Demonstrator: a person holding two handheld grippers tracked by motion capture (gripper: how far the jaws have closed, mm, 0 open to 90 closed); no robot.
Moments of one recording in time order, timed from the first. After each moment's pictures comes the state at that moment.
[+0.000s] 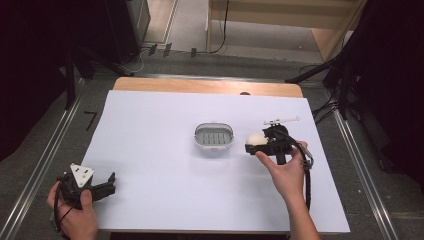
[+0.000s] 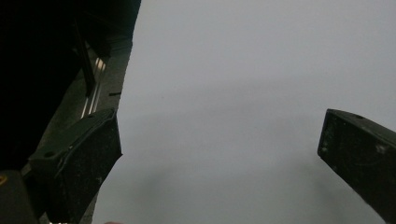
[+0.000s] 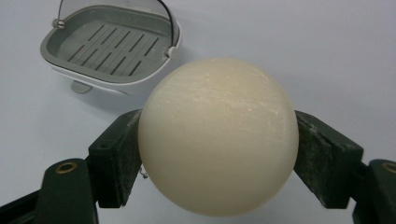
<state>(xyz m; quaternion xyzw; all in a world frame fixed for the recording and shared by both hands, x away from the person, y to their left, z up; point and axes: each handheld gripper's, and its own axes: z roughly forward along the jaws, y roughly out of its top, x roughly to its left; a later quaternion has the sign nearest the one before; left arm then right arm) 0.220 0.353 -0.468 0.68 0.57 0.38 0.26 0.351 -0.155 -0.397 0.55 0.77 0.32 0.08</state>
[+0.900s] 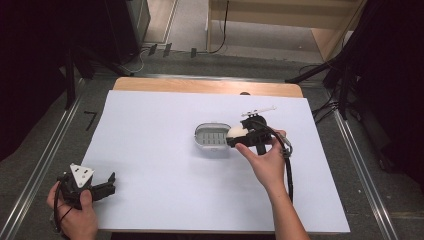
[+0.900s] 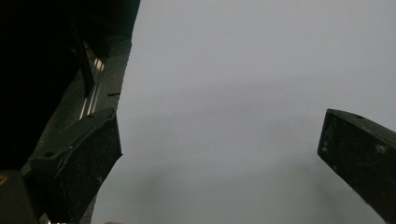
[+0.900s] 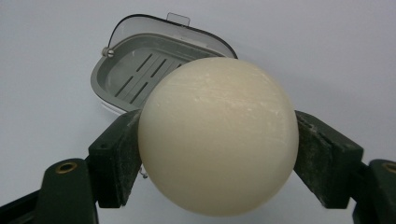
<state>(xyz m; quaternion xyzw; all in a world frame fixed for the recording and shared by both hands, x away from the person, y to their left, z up) 0.220 0.354 -0.468 0.68 0.57 0.38 0.26 0.369 -0.102 -0.385 0.52 0.79 0.32 0.07</state>
